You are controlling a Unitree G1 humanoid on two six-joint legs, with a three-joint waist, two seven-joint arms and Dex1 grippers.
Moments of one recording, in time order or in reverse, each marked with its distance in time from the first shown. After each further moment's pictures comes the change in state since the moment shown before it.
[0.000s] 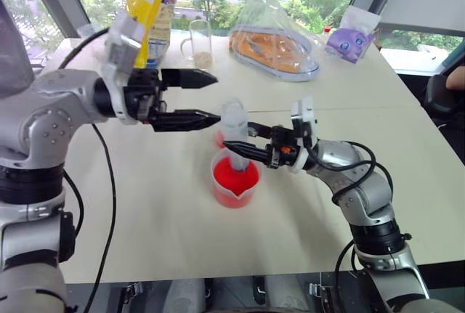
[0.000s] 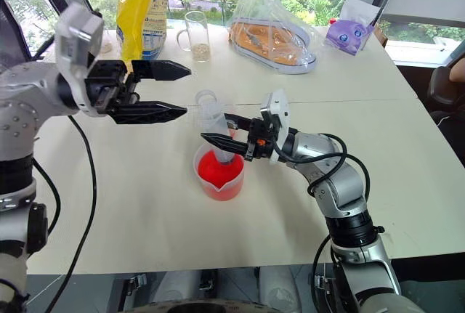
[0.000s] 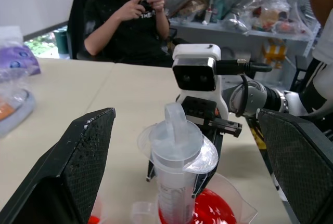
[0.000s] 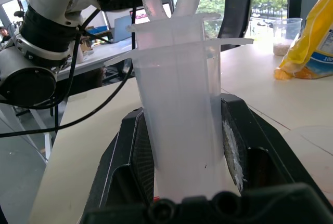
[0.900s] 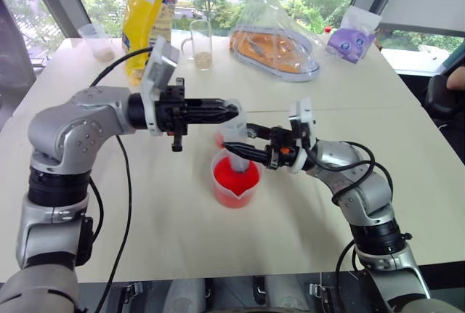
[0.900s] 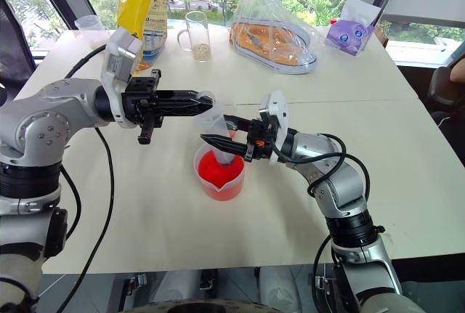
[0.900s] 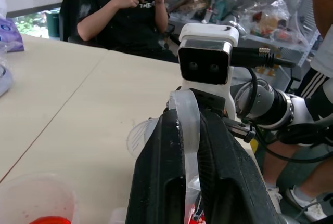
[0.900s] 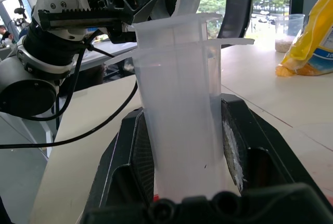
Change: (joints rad) left arm 0.019 -0.098 -0.067 -0.015 0.019 0.044 0.090; right arm -0.001 -0.006 0.007 -0.001 0.001 0.007 -0.003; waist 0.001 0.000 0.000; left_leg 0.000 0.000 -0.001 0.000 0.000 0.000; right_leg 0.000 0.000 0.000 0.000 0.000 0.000
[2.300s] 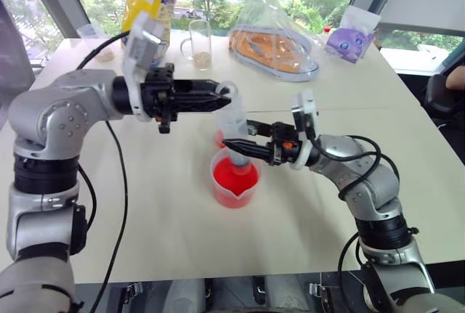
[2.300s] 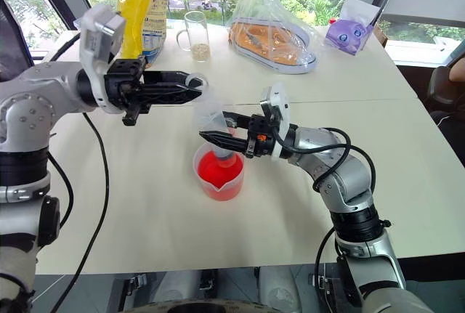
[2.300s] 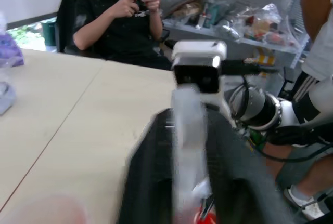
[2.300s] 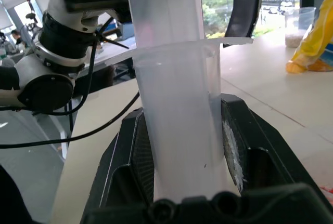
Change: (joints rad) left arm -0.061 0.051 0.043 0.076 -0.013 0.012 -0.051; right arm -0.052 -0.040 -0.025 -0.043 0.101 0.131 -0.021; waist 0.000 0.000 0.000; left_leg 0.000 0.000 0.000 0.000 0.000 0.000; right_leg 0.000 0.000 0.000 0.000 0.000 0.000
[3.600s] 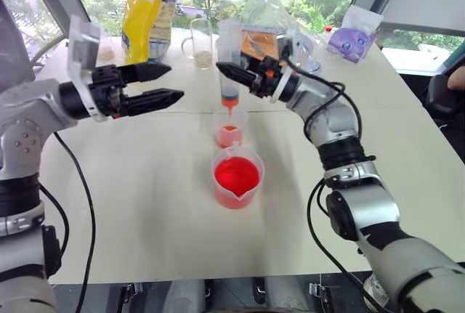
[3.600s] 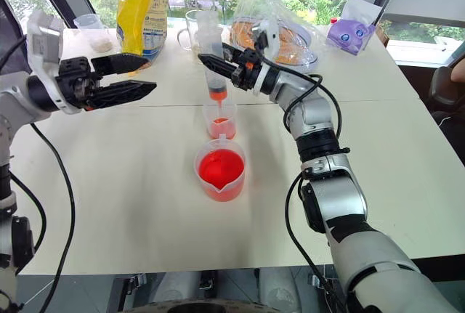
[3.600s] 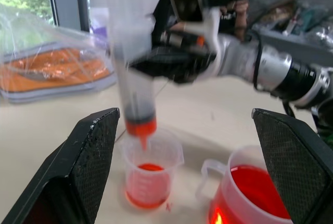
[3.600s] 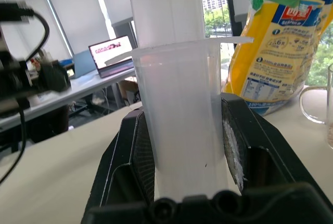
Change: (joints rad) left arm 0.117 0.093 0.179 0.022 0.033 -0.085 0.109; right arm -0.534 0.193 -0.063 0.919 -0.194 -0.402 0.048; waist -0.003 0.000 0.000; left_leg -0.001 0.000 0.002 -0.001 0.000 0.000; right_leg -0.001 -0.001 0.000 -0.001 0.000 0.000
